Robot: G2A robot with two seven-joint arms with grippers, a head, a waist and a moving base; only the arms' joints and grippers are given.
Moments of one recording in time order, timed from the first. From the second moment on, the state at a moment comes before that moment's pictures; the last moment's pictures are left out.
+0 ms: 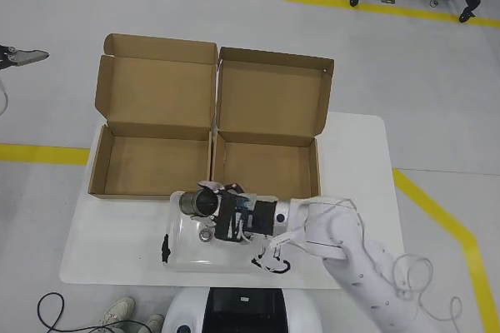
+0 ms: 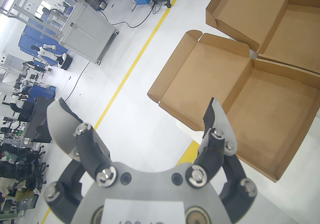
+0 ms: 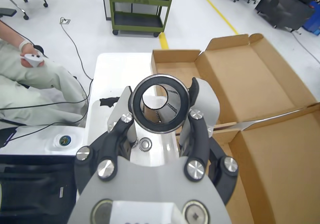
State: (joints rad) left arm 0.56 -0.16 -1.11 -1.50 0.89 -0.82 -0.11; right arm -1.15 -1.32 0.90 -1.96 -1.20 -0.70 0.40
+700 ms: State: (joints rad) left arm 0.56 -0.16 -1.11 -1.50 0.89 -0.82 -0.11; right arm -0.93 -1.32 1.02 -2.13 -0.99 -0.59 0.44
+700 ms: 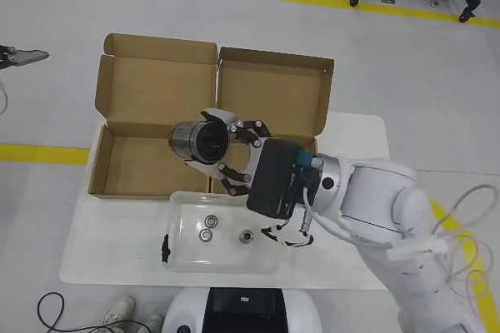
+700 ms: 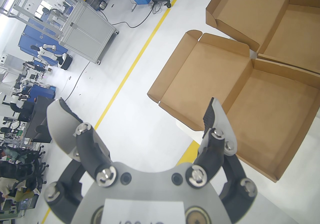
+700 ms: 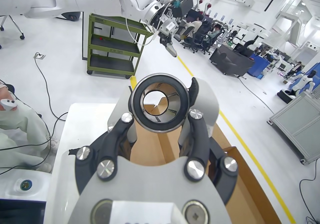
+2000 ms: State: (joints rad) left arm 0.56 -0.16 -1.11 -1.50 0.89 -0.82 -0.11; right arm -1.06 -1.32 0.90 -1.84 -1.24 -0.41 0.52
